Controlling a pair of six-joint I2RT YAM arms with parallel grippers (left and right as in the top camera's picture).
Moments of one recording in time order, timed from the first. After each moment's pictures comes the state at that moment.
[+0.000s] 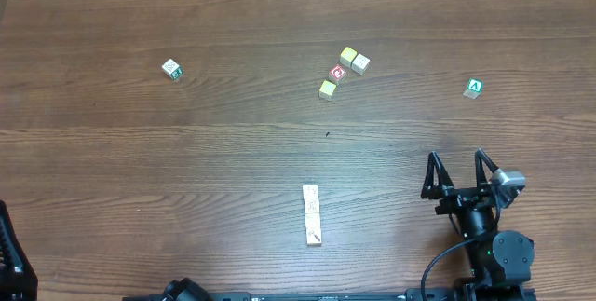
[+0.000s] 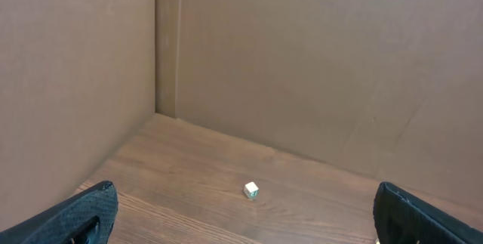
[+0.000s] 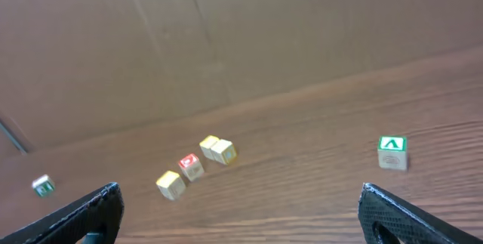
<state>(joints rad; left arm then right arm) -0.66 0.84 2.22 -1.62 -0.87 -0.38 0.05 0.01 0.02 -0.02 -0.09 0.31</state>
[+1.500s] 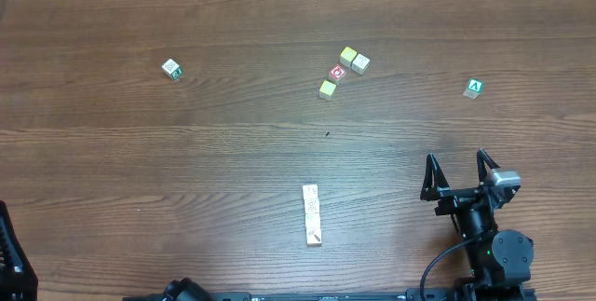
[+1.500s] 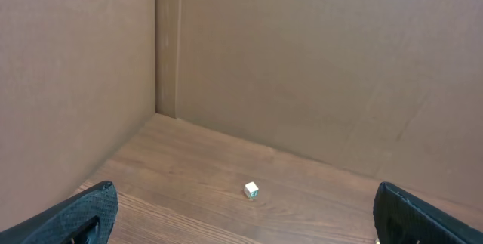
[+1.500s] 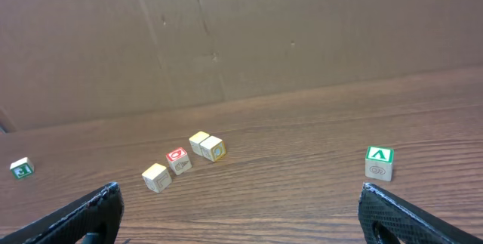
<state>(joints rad) -0.66 0.84 2.22 -1.62 -0.87 -0.38 0.05 0.01 0.02 -0.03 -0.09 0.21</state>
